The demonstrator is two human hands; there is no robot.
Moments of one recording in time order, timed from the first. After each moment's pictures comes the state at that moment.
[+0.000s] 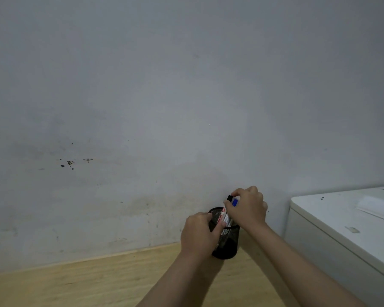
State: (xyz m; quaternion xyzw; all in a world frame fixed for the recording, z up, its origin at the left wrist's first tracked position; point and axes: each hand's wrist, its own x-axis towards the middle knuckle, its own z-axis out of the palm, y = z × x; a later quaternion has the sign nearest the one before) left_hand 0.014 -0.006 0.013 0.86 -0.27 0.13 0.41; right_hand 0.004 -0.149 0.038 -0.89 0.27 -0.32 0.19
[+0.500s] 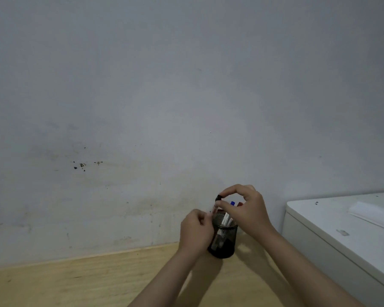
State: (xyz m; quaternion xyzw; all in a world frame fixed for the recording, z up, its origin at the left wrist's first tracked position) left_hand -0.011 0.014 0.043 0.79 -0.18 0.03 0.58; right_hand -0.059 -0.109 0.081 -0.82 0.03 -0.40 0.41
